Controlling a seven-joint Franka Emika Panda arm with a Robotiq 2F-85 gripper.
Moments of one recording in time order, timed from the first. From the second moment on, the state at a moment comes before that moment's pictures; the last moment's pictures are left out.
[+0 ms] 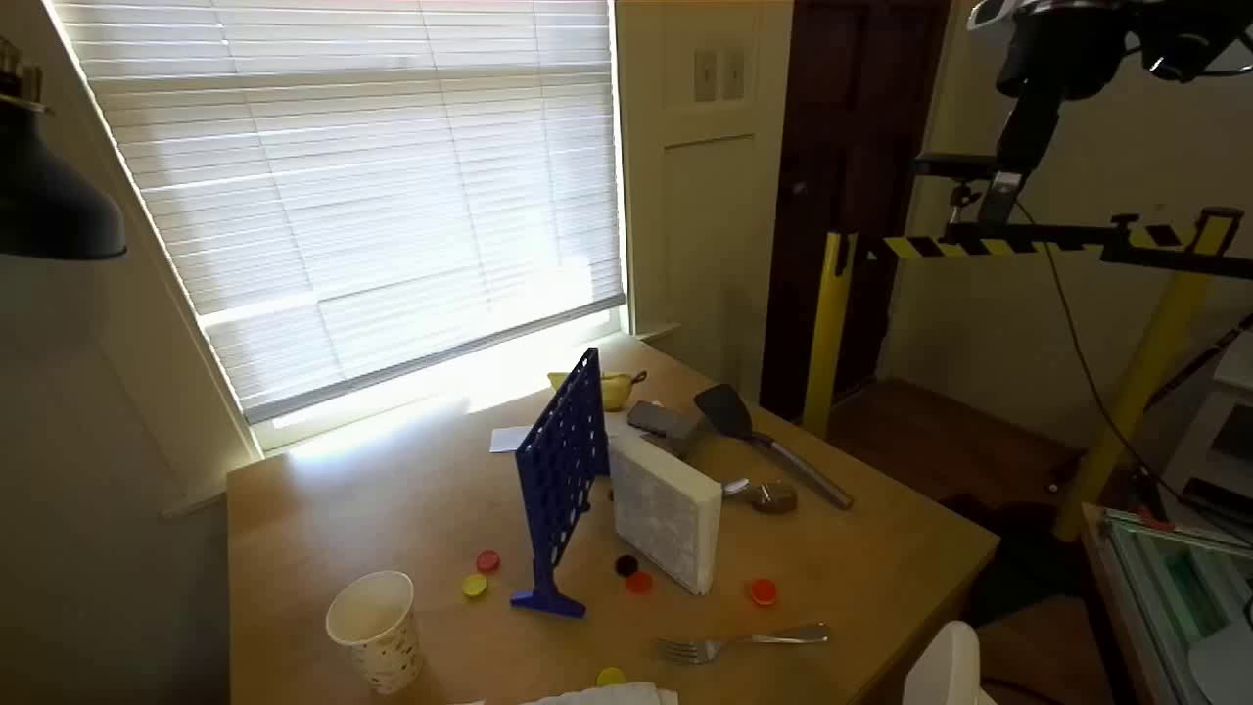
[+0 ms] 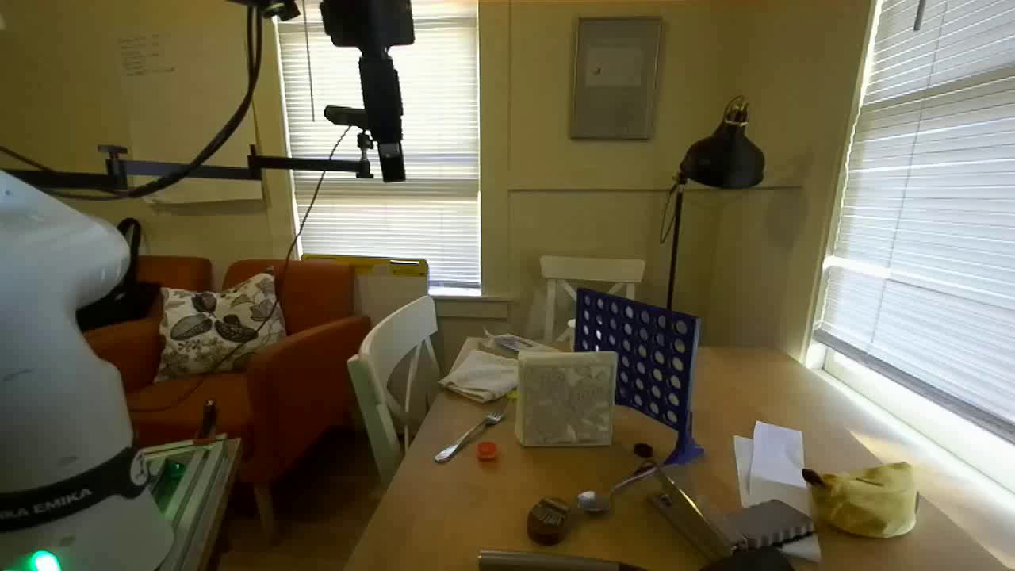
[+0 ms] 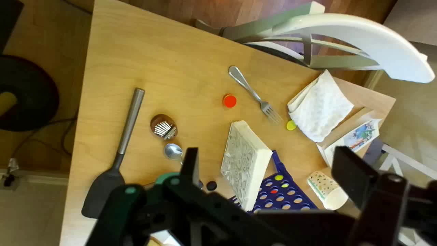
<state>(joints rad) -0.04 -0.78 -0.22 -2.38 0.12 1.72 -0.03</state>
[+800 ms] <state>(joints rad) -0.05 -0.77 -0.20 -2.40 0.12 1.80 -0.03</state>
